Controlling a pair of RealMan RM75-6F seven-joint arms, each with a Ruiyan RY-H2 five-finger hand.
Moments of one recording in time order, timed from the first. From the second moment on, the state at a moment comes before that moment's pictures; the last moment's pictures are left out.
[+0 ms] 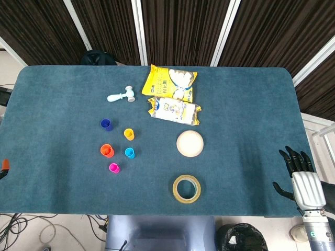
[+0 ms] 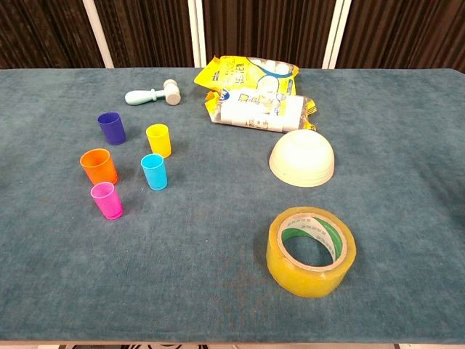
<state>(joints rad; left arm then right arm) -0.13 -1.19 -0.12 -1.51 1.21 1.53 0.07 0.09 -1.18 0.07 -1.58 -1.52 1.48 0.00</state>
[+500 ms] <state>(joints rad) -0.13 -1.19 -0.11 -1.50 1.26 1.53 0.06 0.09 -1.18 0.07 -1.59 -1.50 1.48 0.00</state>
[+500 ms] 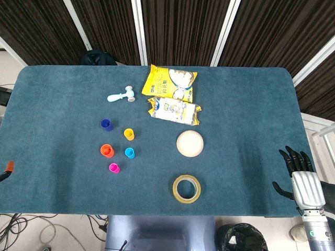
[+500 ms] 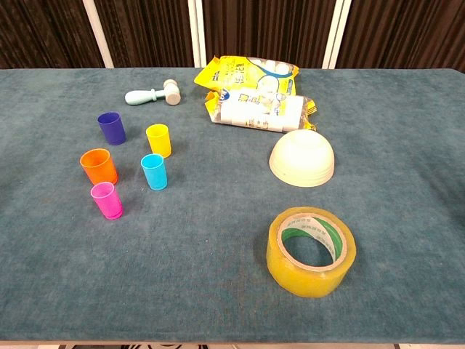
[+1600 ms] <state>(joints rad) -0.32 -1.16 -0.15 -1.50 1.28 1.26 0.23 0.09 -1.17 0.08 -1.60 -1.46 1.45 -0.03</state>
